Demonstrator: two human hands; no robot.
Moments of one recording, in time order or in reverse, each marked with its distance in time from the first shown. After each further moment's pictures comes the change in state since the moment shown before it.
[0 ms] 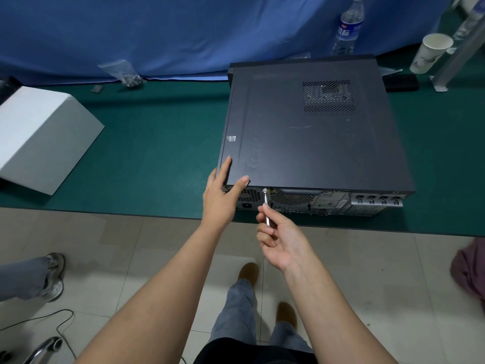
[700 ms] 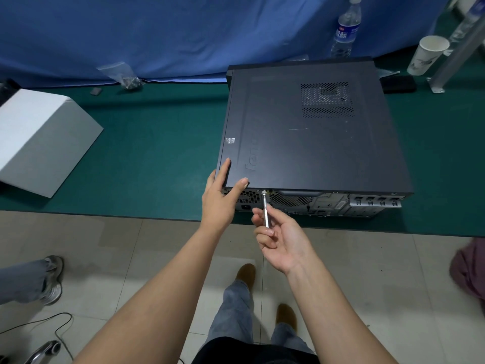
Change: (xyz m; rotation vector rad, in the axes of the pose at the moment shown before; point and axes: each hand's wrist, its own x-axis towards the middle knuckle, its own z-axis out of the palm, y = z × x) left_hand 0.000 -0.001 0.000 0.008 0.001 0.012; right_hand -0.003 -0.005 -0.002 0.008 -0.071 0.057
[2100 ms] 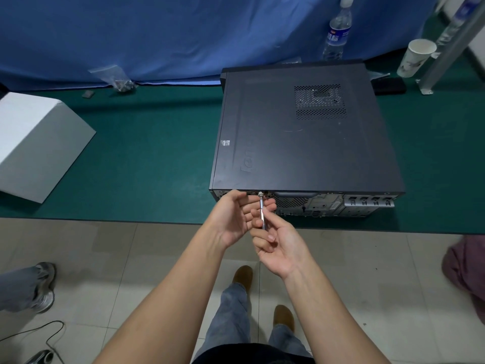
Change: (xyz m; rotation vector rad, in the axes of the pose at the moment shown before) left_hand -0.013 0.025 0.010 -0.934 -0.454 -0.707; right_hand -0.001 0.003 -0.001 0.103 -0.110 0.004
